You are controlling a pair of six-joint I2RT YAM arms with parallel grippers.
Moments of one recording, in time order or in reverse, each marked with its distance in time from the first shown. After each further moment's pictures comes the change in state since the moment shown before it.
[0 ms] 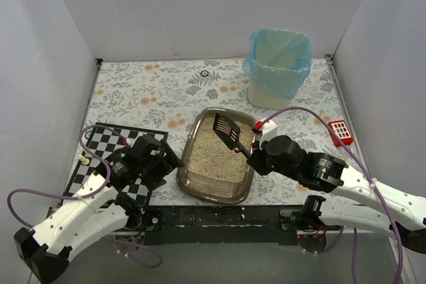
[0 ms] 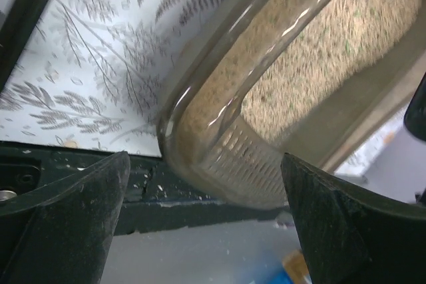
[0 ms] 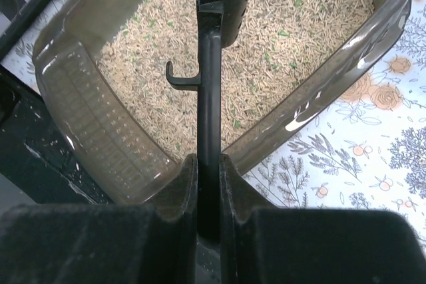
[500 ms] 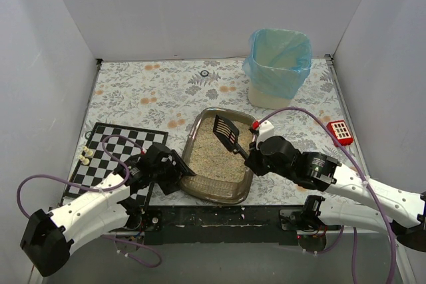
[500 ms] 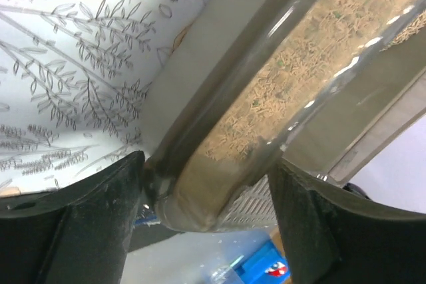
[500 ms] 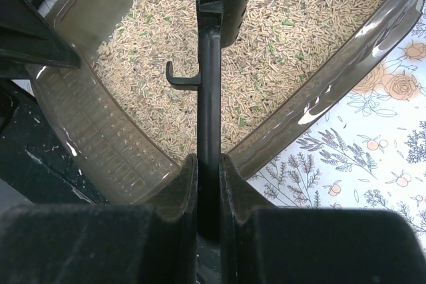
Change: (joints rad) left arm -0.031 -0.012 -0.331 0.359 0.201 -0.099; right arm 0.000 0.025 -0.035 0.051 0.000 0.053
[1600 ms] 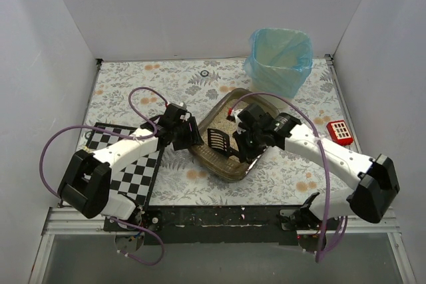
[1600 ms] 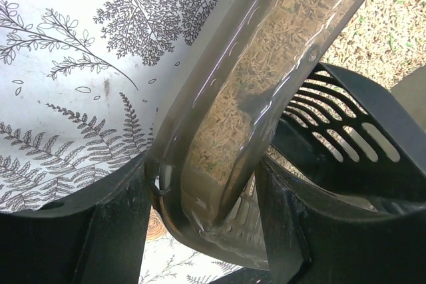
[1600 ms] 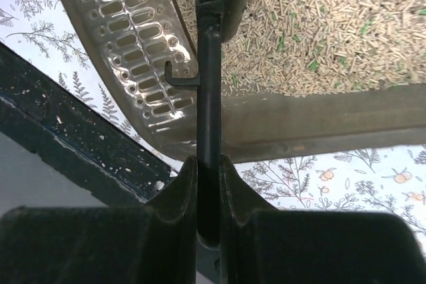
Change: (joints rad) left arm 0.138 0.626 0.414 0.236 -0.063 0.633; right arm -0.248 0.459 0.296 -0.232 -0.374 -0.221
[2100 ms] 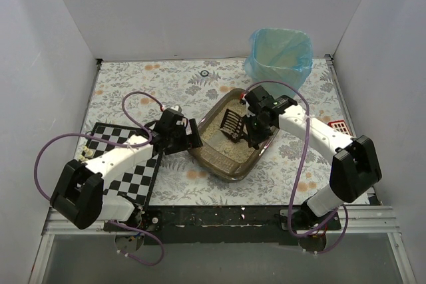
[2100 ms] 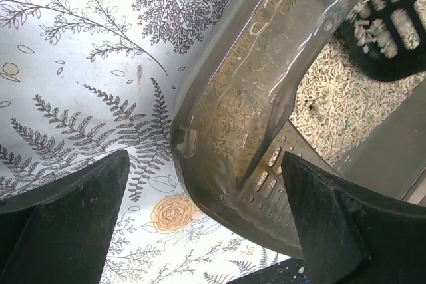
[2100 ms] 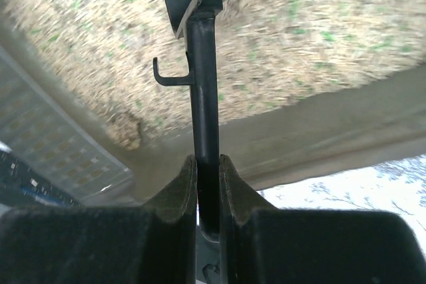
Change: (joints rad) left arm -0.007 -0.093 -0.071 -0.005 -0.071 0.009; right arm -0.231 0.237 0.112 -0.029 -0.009 -0.005
